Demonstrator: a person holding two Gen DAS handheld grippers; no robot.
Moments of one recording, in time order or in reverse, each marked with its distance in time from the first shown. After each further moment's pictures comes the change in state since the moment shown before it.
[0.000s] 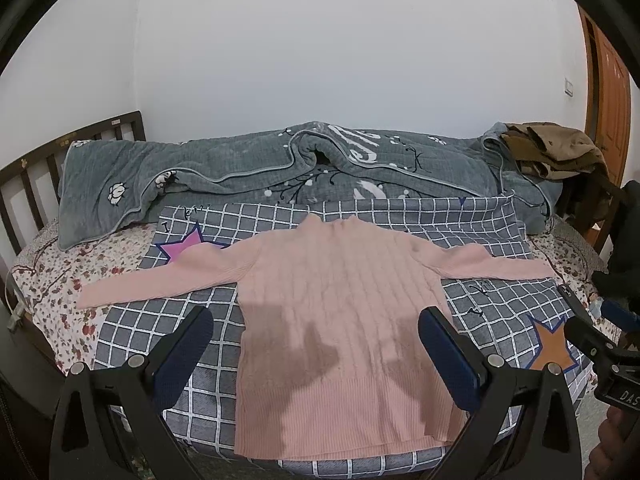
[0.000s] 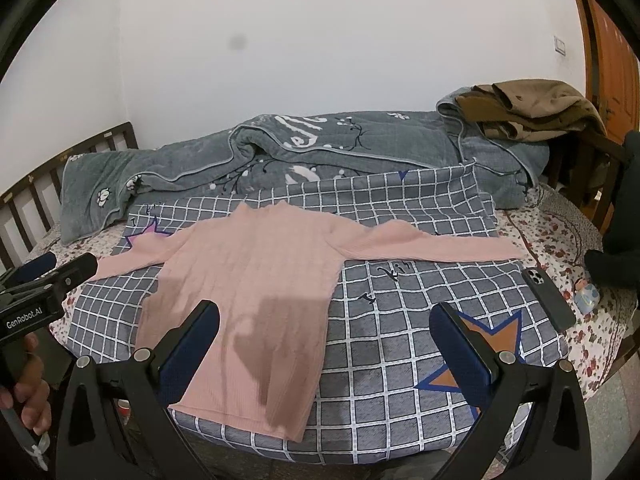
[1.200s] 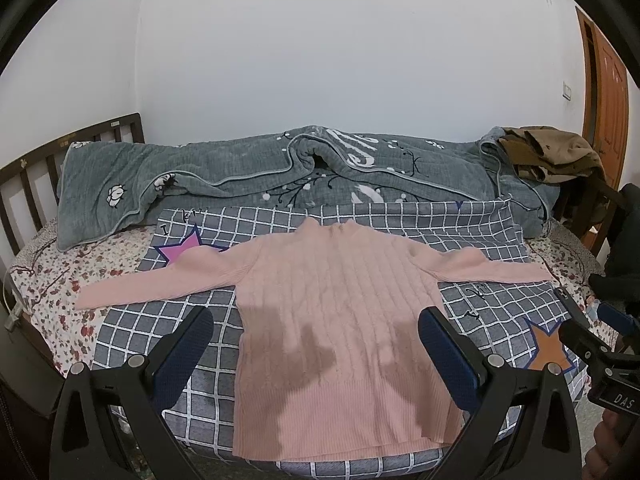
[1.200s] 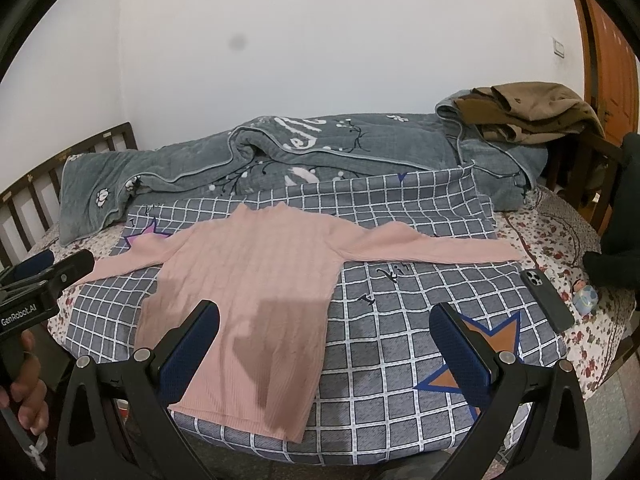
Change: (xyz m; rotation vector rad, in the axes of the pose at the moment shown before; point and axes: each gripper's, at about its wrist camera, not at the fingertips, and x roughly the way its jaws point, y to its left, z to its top) left arm -0.005 0.000 0.001 -0.007 -0.011 -0.006; right arm -0.002 0.000 0.001 0.000 -0.007 -0.005
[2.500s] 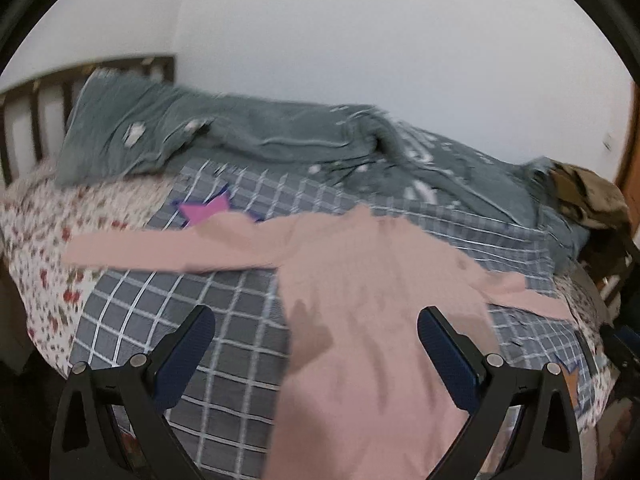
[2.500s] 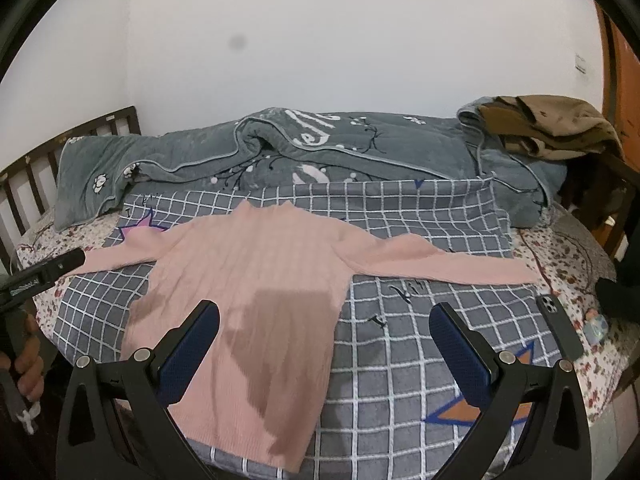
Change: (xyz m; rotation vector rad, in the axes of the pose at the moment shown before) left arm 0.090 0.118 -0.017 -0.229 0.077 -0.001; right arm 0.054 0.021 0.020 -0.083 0.009 0.009
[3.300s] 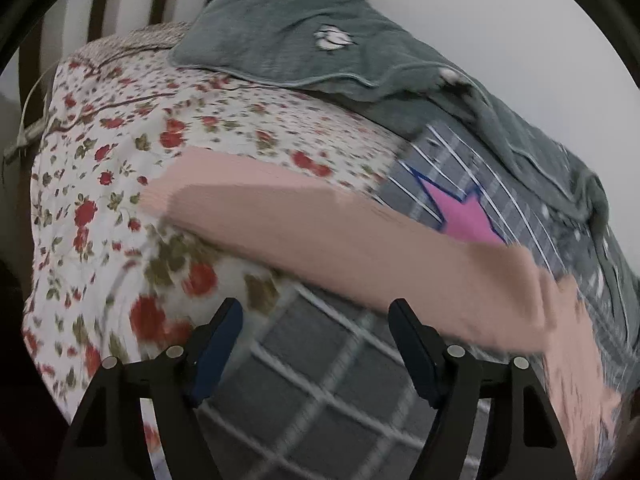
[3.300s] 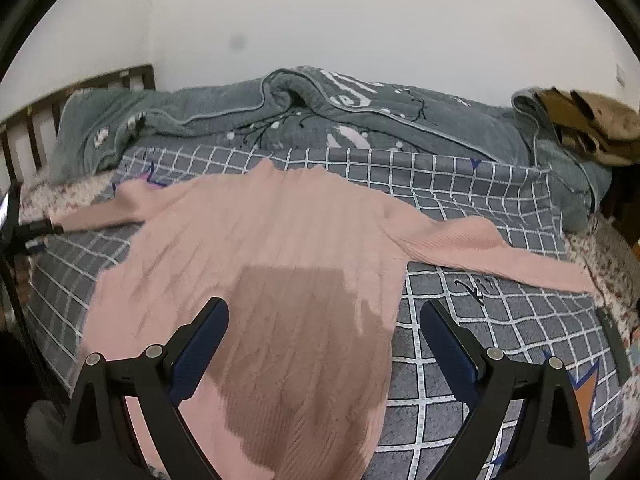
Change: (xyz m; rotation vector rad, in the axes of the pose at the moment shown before) left arm 0.145 0.271 0.009 -0.409 0.078 0.260; right arm 0.107 0.052 -0.034 -0.115 0.063 0.022
